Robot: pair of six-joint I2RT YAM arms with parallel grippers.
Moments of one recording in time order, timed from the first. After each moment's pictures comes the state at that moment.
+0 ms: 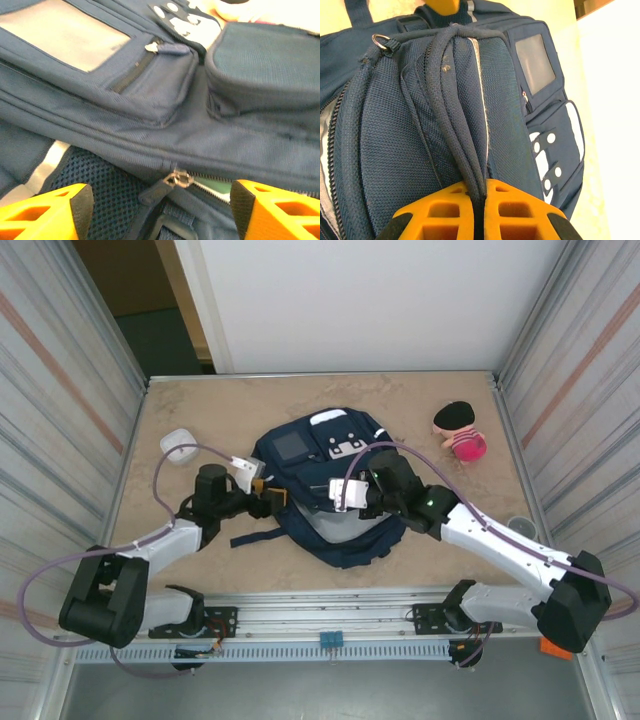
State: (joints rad) left arm -0.31 1.26 0.43 0.31 0.54 -0.09; right arm 0.78 1.15 0.88 -0.39 0.00 -0.90
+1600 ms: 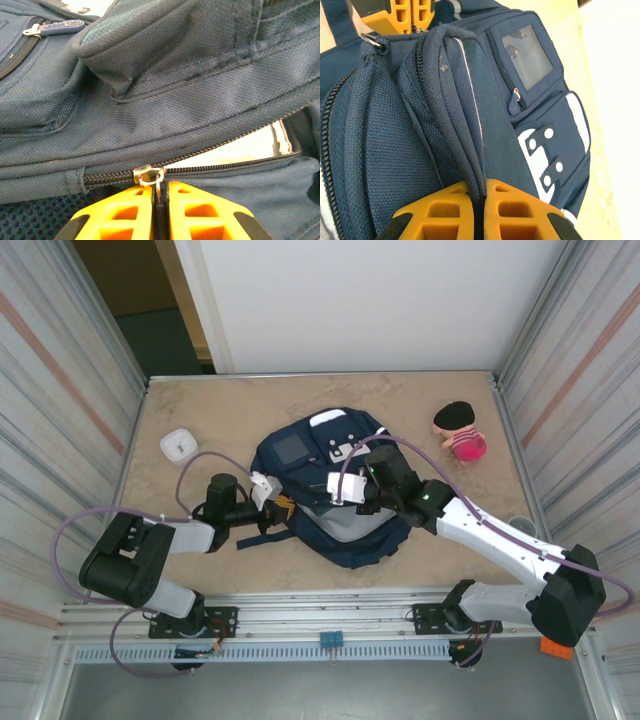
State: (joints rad) left arm -0.36 1.47 0.36 0.60 0.77 0.13; right arm 0.78 1.20 0.92 -0.41 0.01 -0.85
